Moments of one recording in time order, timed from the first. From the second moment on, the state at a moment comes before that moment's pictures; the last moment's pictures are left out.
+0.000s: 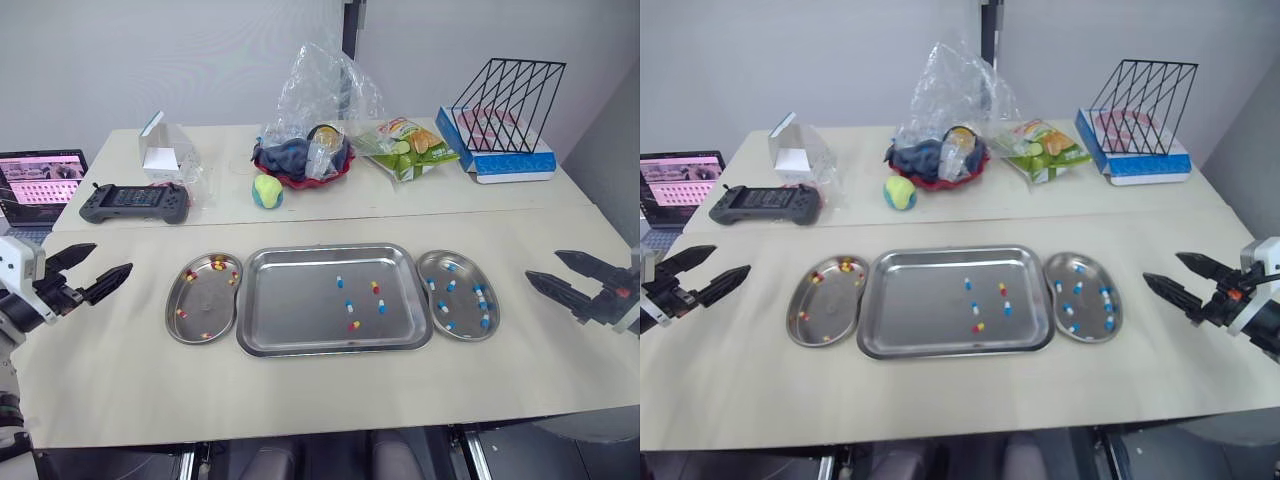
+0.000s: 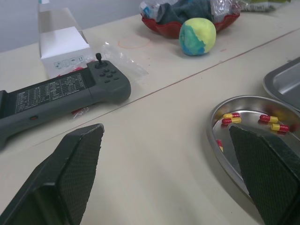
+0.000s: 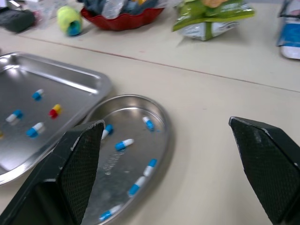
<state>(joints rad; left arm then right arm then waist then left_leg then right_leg) -0.29 0.87 0.52 0.63 -0.43 -0.03 -1.15 -0.14 -0.88 -0.52 0.27 0.57 0.31 1.11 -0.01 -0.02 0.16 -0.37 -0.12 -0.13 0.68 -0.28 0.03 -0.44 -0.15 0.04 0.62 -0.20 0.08</state>
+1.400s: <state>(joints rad) -0.36 0.82 0.02 -0.19 -0.55 0.50 -1.26 -0.09 -0.87 -0.53 0.13 0.58 0.36 1.07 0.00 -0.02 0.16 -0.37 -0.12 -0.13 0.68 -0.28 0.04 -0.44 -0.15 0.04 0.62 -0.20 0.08</state>
